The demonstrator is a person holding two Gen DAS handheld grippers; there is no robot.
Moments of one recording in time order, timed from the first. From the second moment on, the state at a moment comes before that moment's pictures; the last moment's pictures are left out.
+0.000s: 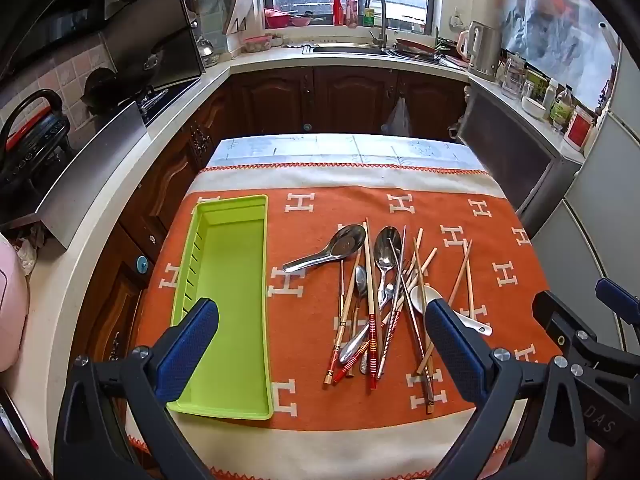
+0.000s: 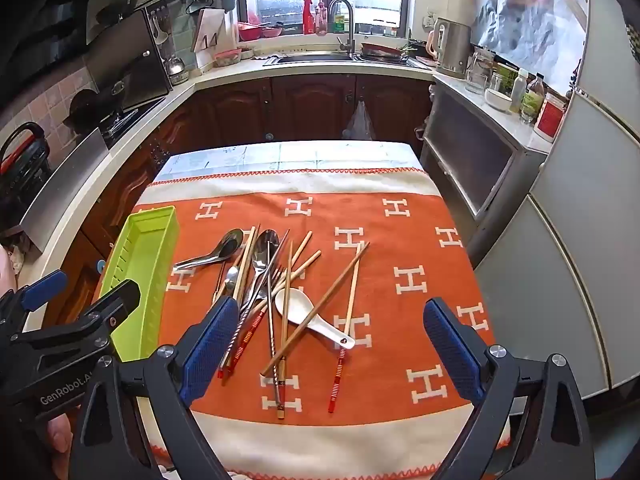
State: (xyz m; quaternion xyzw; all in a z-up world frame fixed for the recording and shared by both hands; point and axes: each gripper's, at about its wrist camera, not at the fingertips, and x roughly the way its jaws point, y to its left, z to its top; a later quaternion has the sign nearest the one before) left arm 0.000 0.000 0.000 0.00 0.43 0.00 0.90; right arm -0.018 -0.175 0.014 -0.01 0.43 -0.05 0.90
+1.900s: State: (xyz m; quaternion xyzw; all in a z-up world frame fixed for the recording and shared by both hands) left arm 0.007 -0.004 -0.015 0.00 0.47 -0.01 0.88; right arm -0.008 -0.181 -0.004 0.01 0.44 -0.04 0.90
